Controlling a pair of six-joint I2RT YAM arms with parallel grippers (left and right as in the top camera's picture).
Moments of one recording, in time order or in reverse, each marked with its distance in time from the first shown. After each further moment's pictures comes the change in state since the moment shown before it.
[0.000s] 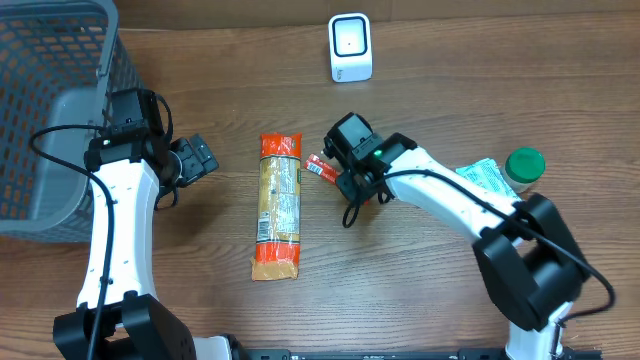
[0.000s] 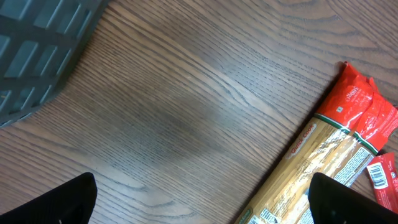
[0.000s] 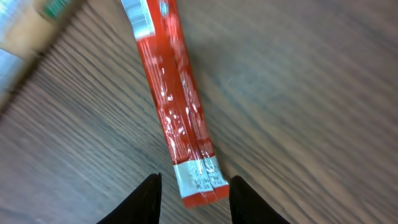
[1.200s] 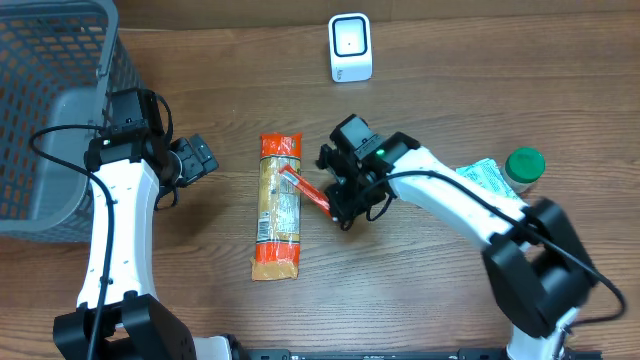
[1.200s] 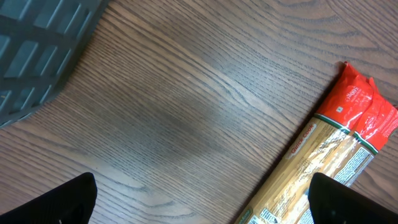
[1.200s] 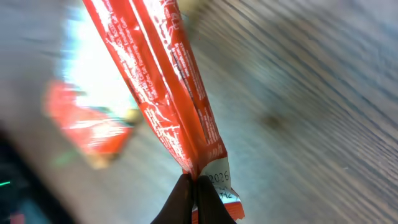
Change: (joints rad) left arm 0.000 0.000 0.000 0.000 0.000 0.000; right arm 0.000 -0.056 0.003 -0.080 -0.480 0.158
